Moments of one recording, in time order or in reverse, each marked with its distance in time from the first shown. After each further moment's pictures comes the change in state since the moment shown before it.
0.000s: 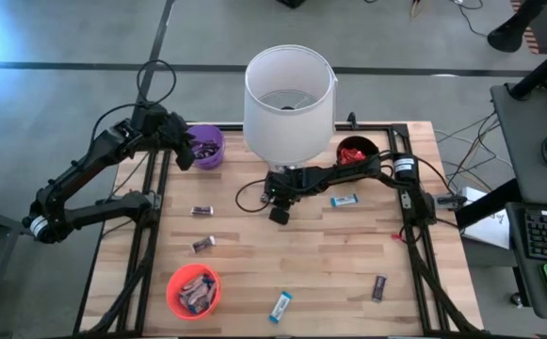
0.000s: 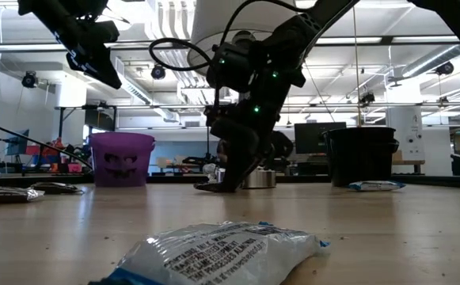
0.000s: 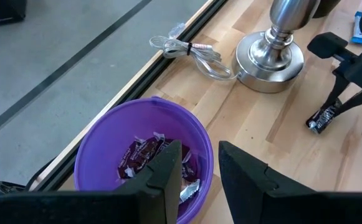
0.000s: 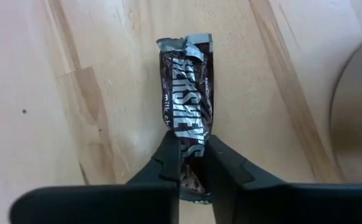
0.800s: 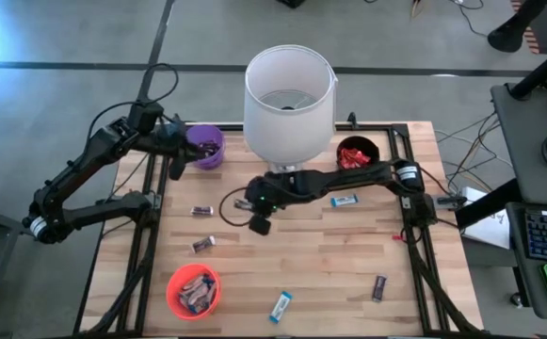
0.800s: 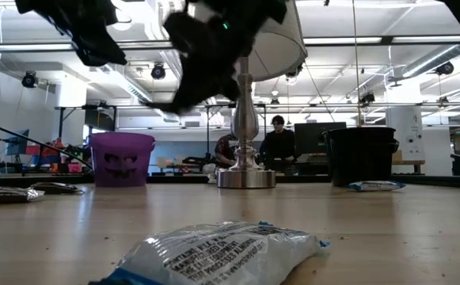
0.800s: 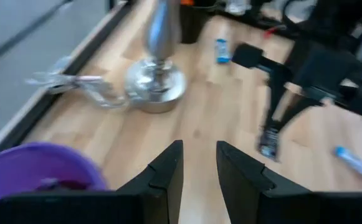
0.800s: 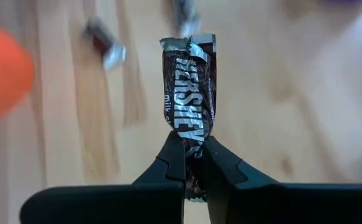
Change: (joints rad) left arm 0.000 -0.003 0.050 -0.063 0.430 0.056; right arm 0.128 -0.038 0.336 -0.115 0.017 0.081
